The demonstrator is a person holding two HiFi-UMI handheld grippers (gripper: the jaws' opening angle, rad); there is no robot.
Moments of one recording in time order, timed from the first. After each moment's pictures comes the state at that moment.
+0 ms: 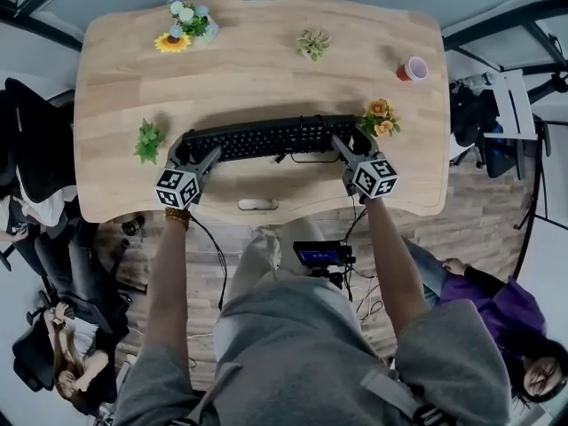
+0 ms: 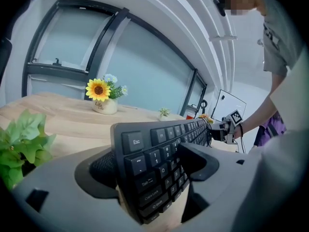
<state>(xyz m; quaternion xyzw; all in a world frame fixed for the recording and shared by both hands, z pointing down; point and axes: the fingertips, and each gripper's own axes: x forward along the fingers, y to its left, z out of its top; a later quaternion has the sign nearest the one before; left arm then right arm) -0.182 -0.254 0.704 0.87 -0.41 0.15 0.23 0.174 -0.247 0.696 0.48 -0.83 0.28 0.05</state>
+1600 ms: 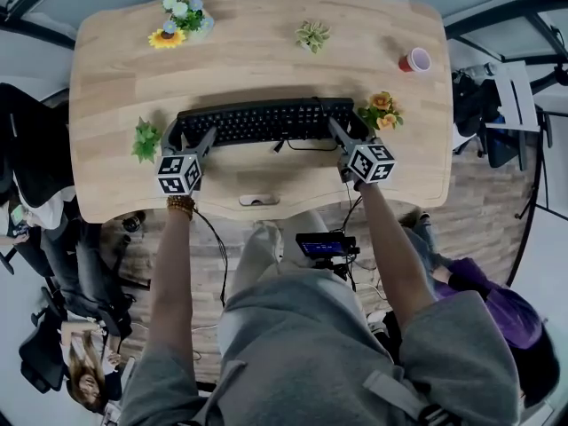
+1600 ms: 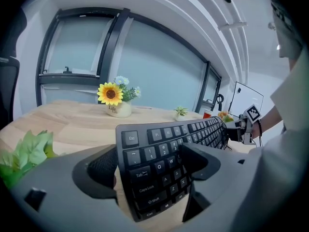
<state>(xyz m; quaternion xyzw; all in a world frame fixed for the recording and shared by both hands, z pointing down) -0.197 -0.290 0.703 0.82 -0.49 0.19 0.22 0.169 -0.270 0.704 0.51 -0.80 0.31 0.03</state>
